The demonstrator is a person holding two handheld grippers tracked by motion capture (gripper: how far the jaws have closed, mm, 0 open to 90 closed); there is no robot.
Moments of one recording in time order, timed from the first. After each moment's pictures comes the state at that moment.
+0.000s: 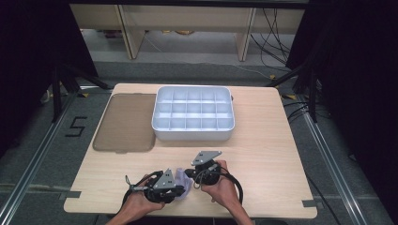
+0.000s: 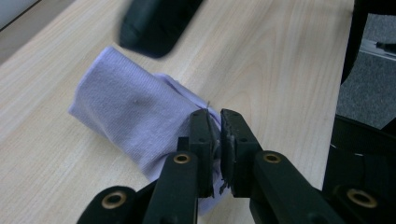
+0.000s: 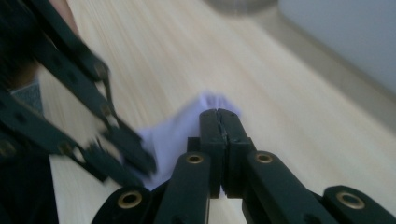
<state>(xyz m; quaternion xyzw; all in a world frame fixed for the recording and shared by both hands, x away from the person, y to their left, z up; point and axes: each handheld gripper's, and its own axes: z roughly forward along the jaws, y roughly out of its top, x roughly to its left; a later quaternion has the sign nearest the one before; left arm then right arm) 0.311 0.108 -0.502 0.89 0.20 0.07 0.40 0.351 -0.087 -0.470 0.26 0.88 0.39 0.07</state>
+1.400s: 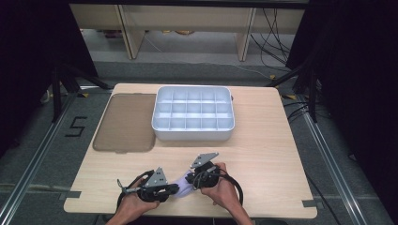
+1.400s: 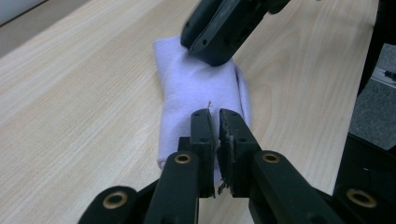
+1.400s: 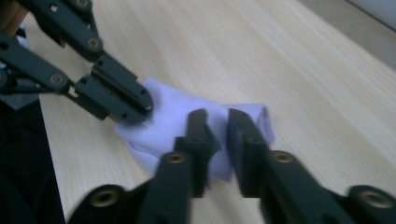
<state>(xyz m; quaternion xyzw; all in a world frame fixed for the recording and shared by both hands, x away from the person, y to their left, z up) 0.309 0.126 -0.508 0.87 0.26 0.08 0.42 0.350 -0.088 -0.484 0.28 0.89 0.35 0.05</state>
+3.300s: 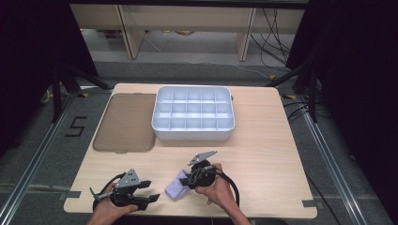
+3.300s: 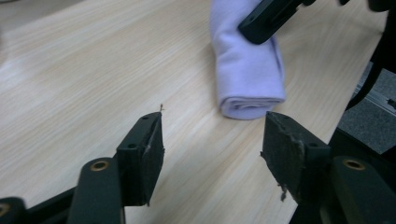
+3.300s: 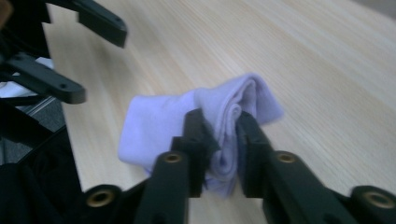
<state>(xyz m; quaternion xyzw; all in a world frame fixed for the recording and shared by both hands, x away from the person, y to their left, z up) 0.296 0.196 -0.504 0.84 0.33 0.07 0.42 0.356 -0.077 -0.492 0.31 0.88 0.37 -0.02</state>
